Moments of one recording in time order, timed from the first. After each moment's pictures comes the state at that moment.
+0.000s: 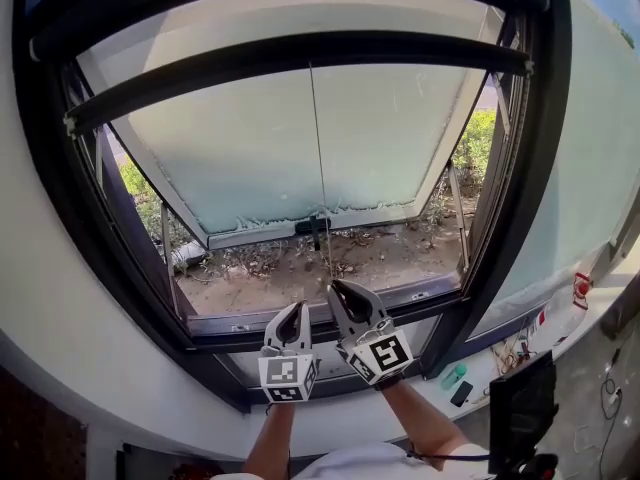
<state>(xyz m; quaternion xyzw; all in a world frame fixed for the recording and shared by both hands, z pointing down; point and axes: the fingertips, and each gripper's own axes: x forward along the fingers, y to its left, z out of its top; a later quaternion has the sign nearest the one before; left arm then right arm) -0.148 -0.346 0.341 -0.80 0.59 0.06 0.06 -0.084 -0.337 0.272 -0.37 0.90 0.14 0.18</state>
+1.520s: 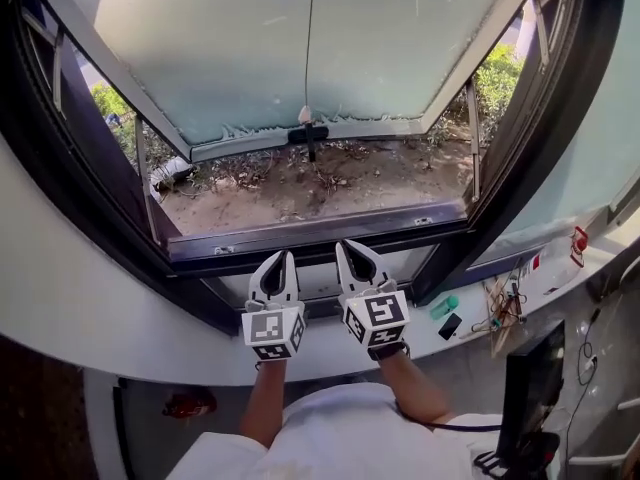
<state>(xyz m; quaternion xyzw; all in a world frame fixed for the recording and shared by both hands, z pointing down) -0.165 -0.325 0.409 -0.79 0.61 0.04 -0.01 -0.062 -0.338 0.391 -0.48 0.88 -0.01 0.01</state>
